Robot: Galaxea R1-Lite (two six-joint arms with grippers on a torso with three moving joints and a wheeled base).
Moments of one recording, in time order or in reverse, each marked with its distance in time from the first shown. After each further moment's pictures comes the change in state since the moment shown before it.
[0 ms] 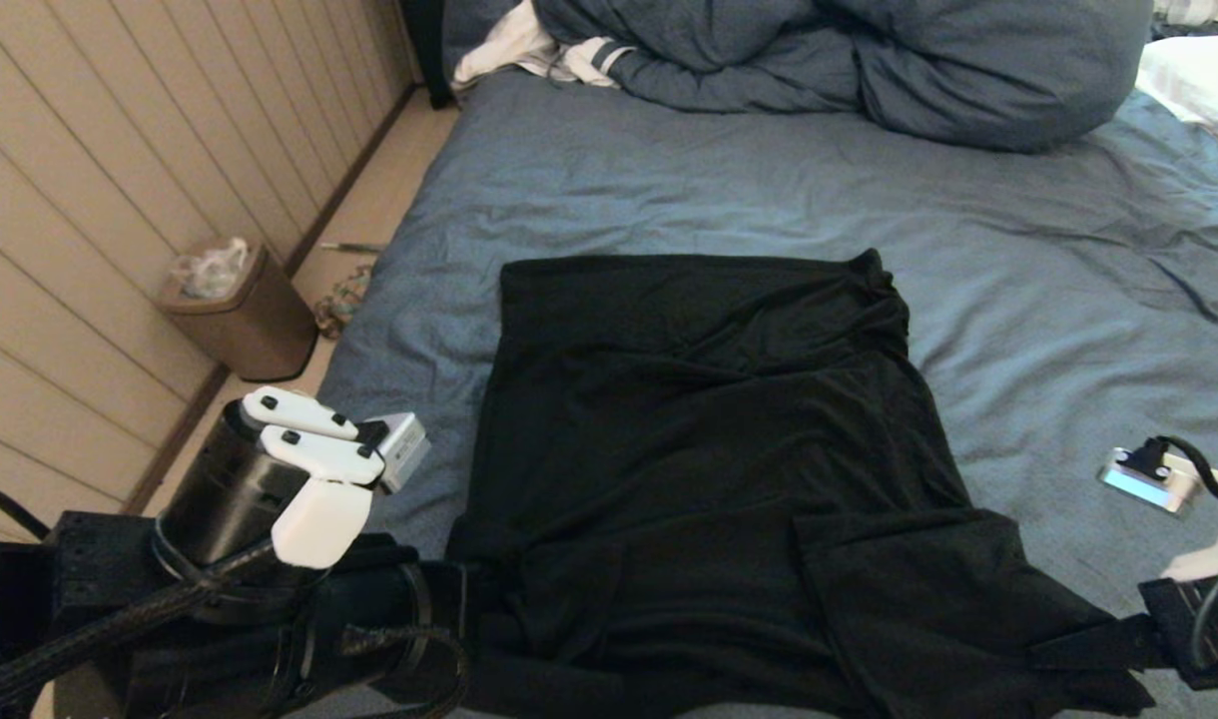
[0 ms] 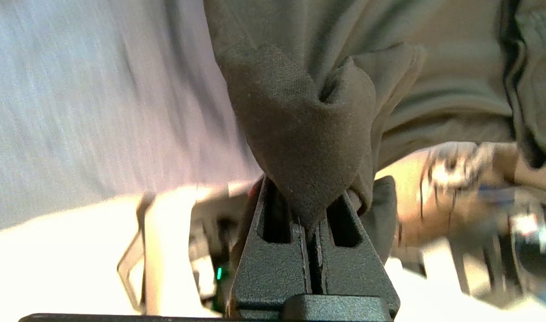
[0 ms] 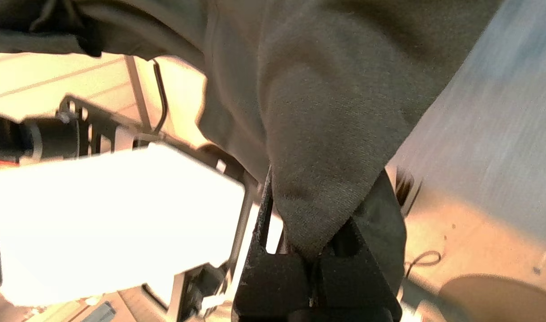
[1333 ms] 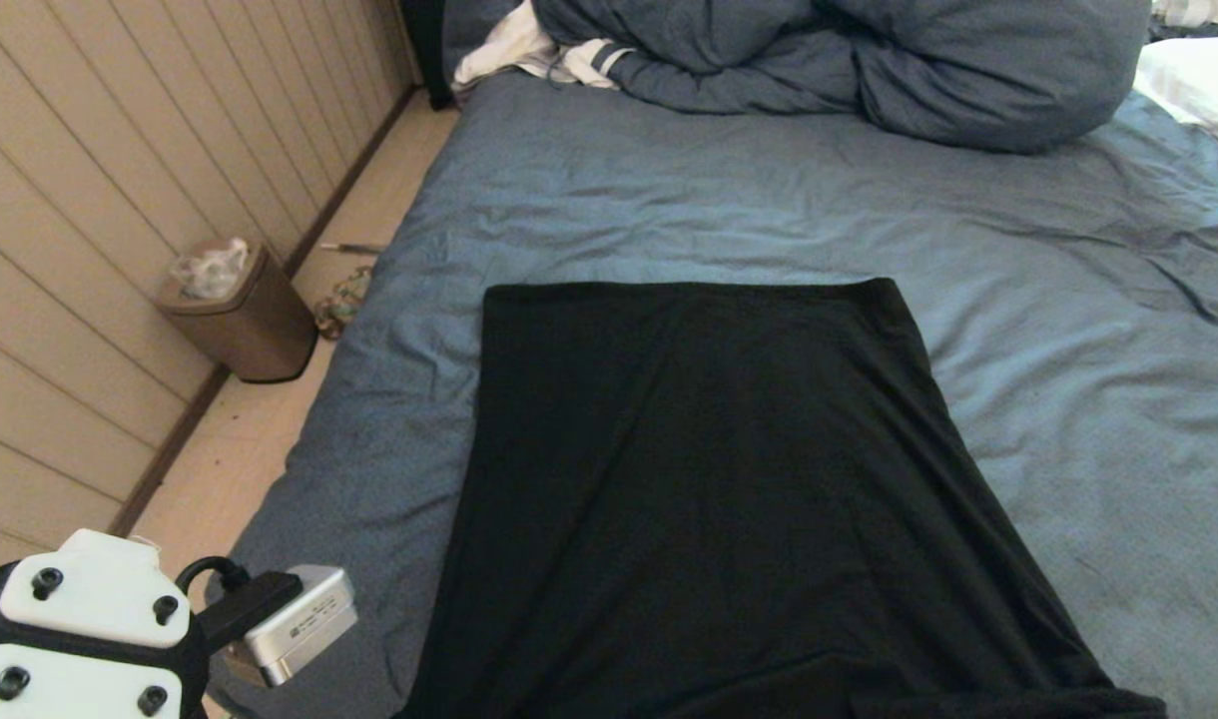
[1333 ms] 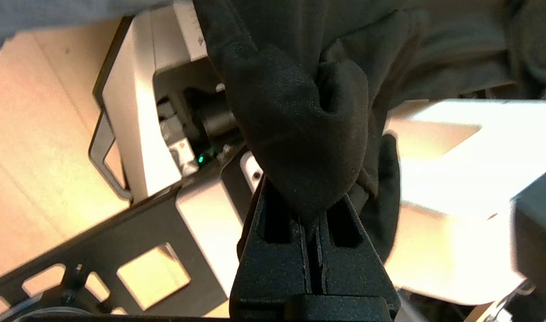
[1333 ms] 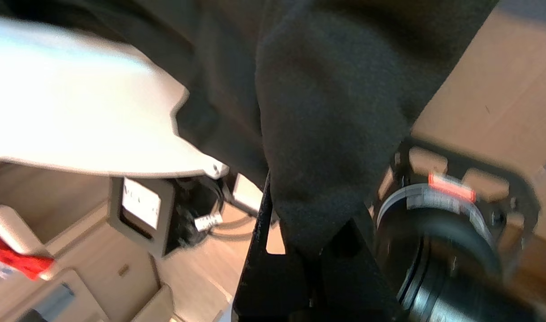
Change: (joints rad) left arm -0.215 -0.220 0.032 0.361 -0.156 -0.137; right arm 0.083 -0.492 0.142 0.344 -0.130 0.002
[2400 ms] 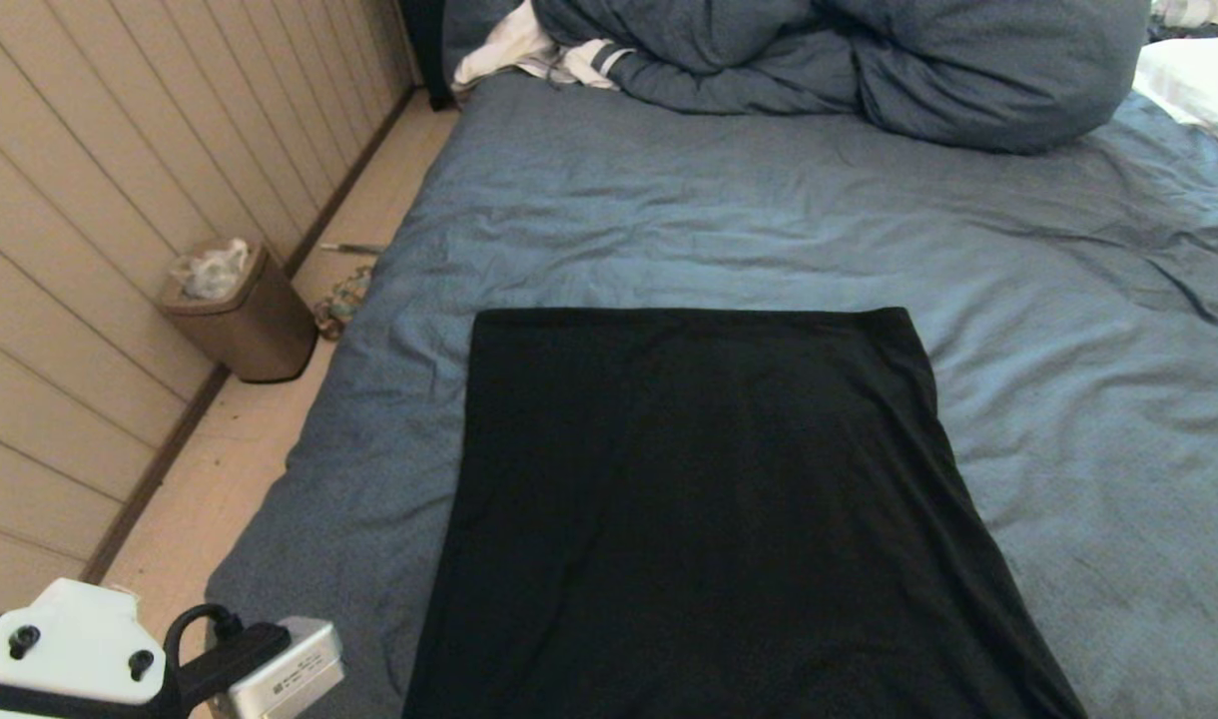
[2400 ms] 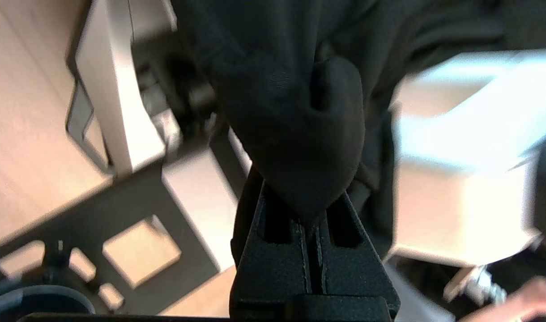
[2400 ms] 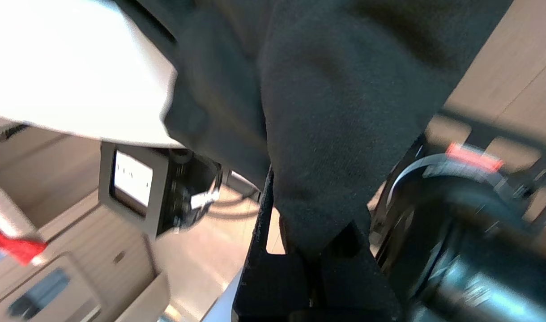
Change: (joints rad) left arm -0.015 -0.029 0.038 0.008 -0.076 -0.024; right arm 0.027 -0.061 0.044 0.014 -0.005 0.006
